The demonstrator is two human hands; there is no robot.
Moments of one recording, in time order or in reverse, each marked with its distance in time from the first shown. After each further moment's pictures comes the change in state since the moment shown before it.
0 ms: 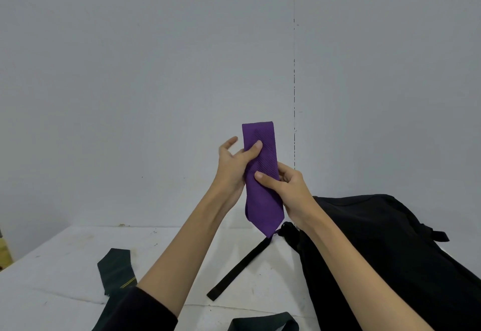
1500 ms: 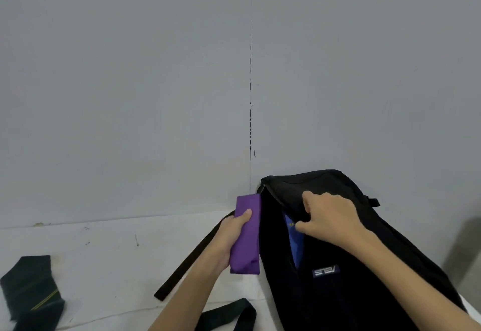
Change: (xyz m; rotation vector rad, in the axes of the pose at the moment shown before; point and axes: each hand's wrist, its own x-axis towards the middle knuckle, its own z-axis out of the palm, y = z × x) left_hand -0.016 -0.167 -0.015 0.282 -0.040 -0.684; right_hand -0.061 -0.001 -0.119 -1.868 0.054 0.322
